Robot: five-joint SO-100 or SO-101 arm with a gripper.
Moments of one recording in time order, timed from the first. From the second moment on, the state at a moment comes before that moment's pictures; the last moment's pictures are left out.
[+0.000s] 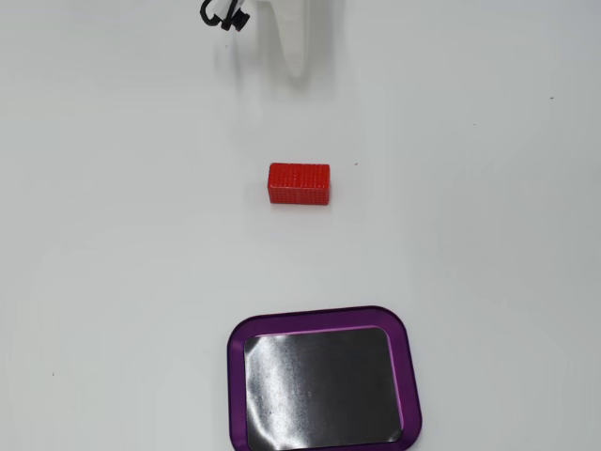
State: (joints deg) arm 4.5 191.8 175.2 68.6 -0.7
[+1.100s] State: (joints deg) arm 12.9 189.8 167.0 59.2 -15.6
